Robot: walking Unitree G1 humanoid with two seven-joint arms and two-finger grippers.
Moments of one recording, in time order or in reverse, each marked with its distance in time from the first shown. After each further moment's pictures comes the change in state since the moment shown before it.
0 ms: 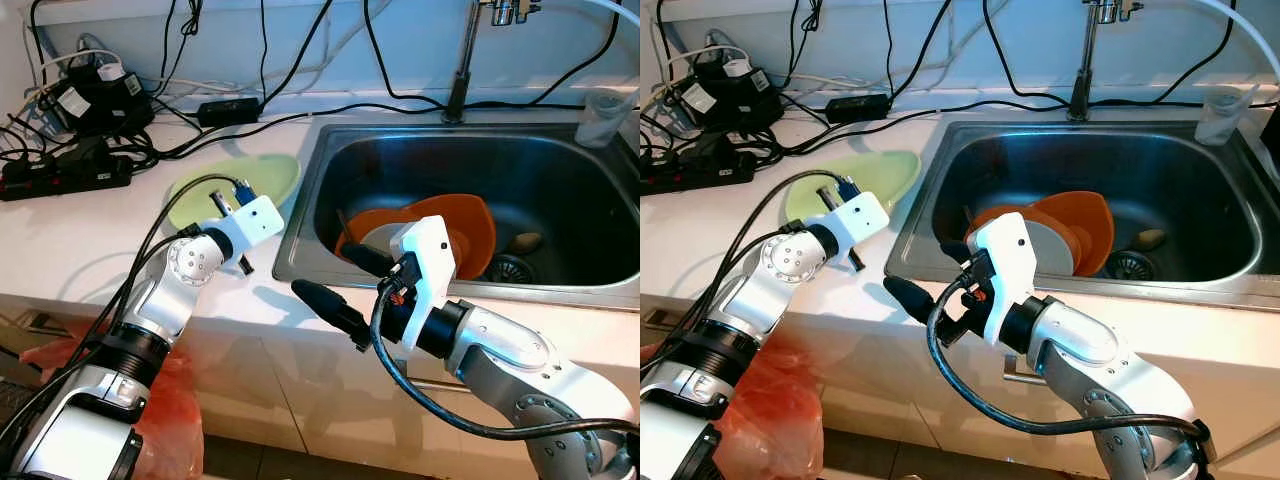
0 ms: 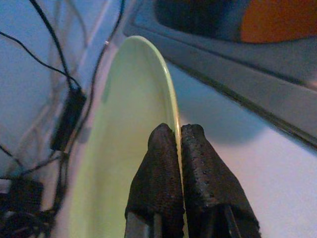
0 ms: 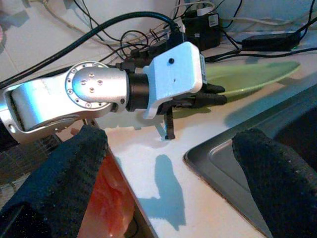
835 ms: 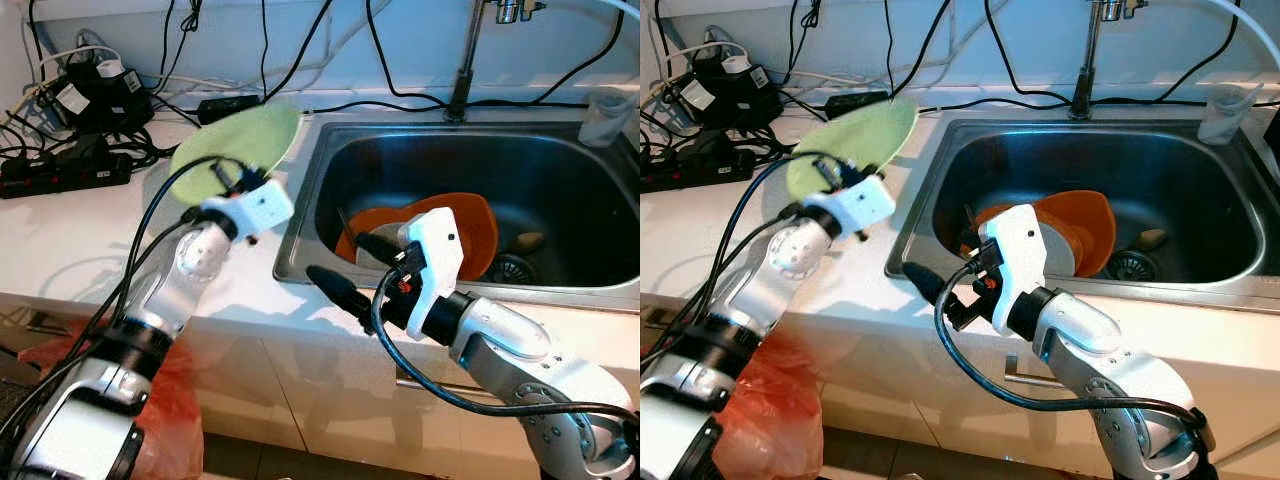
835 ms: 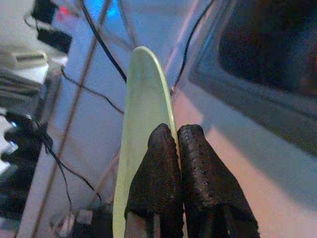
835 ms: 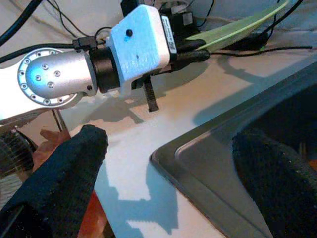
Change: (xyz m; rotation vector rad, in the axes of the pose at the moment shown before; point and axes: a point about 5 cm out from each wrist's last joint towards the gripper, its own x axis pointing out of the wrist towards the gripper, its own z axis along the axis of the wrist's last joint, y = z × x) left arm 0.002 0.016 0.030 0.186 -0.173 0.238; right arm 0.001 -0.015 0.001 -0.033 -0.002 -0.095
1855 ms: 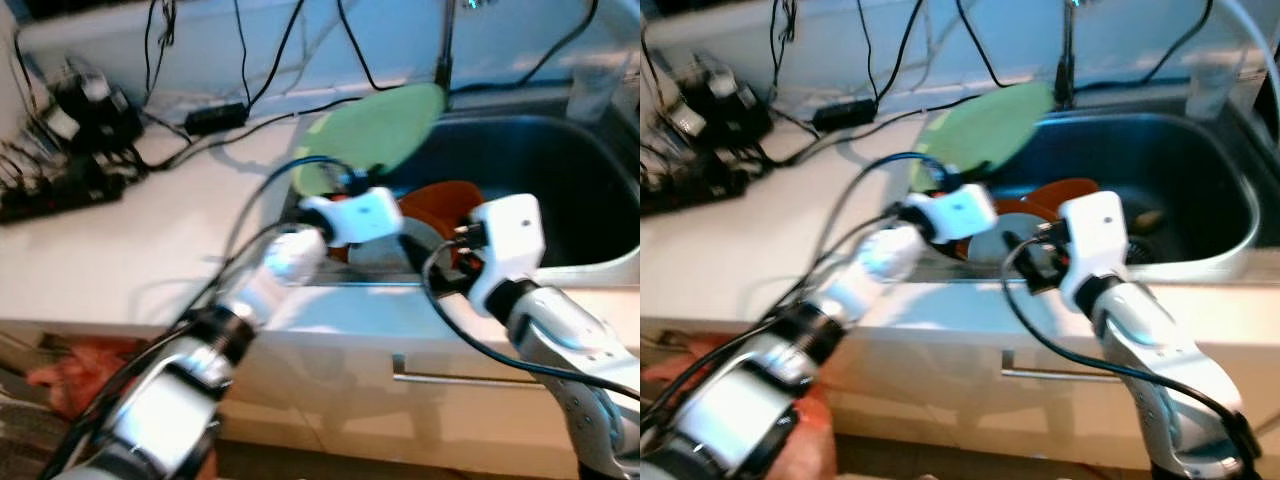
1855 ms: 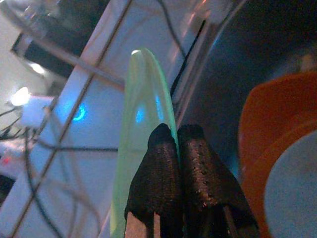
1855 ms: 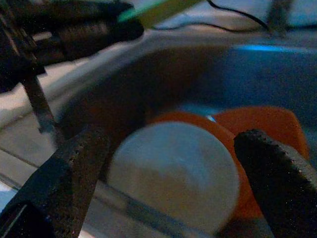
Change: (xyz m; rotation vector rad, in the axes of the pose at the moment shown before) left arm 0.036 -0.052 0.104 -0.159 -0.400 -0.099; right arm -0.042 -0.062 -0.001 -0.135 0.099 -0.534
